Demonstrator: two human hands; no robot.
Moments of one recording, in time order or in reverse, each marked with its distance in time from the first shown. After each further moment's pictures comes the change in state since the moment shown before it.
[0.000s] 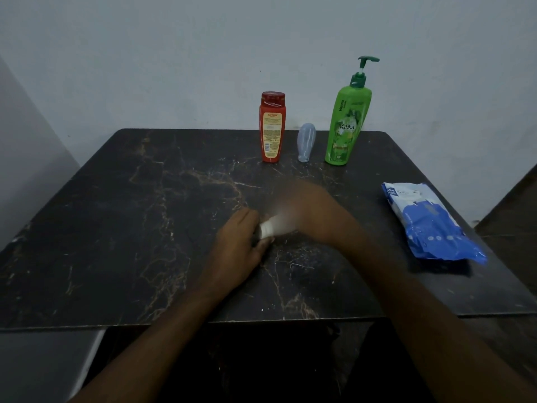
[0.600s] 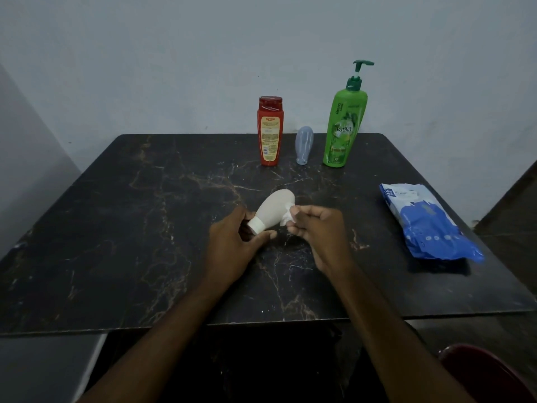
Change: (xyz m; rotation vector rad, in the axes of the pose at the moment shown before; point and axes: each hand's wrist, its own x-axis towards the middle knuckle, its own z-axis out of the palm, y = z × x) left_hand 0.003 0.003 -0.005 -0.201 0.133 -0.187; right_hand -0.018 -0.005 0.050 1.331 0.462 0.603
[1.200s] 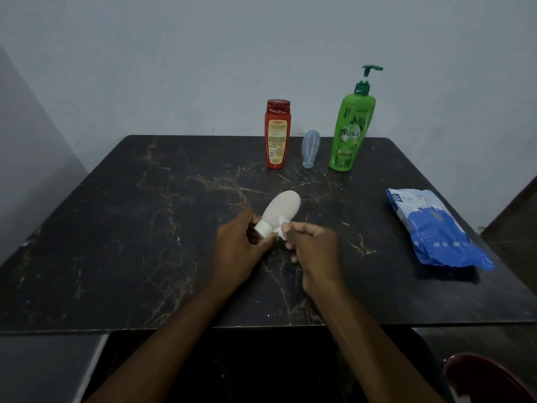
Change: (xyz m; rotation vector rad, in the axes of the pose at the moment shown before) left_hand 0.000 -0.002 0.002 -0.005 -0.019 -0.024; right_hand -0.031 0.006 0.028 -0.022 0.120 0.129
